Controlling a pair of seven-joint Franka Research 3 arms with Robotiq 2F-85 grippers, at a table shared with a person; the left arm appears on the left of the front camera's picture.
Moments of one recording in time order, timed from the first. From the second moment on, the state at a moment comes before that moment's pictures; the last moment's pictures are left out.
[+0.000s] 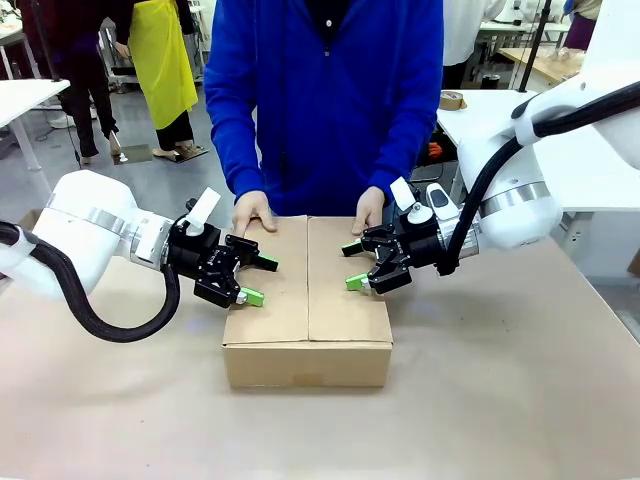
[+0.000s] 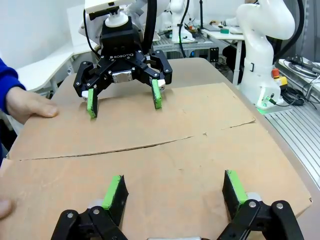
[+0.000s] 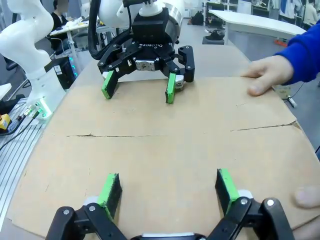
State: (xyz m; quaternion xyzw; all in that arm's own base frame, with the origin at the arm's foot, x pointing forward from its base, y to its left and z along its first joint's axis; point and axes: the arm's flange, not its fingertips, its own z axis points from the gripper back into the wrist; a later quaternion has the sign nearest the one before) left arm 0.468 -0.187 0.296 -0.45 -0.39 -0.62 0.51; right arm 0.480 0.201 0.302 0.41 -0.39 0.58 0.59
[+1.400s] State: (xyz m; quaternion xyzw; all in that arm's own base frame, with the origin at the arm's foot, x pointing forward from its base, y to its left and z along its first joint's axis) left arm 0.468 -0.187 0.296 -0.45 -0.39 -0.62 0.51; right arm 0.480 0.201 0.302 0.41 -0.39 0.58 0.59
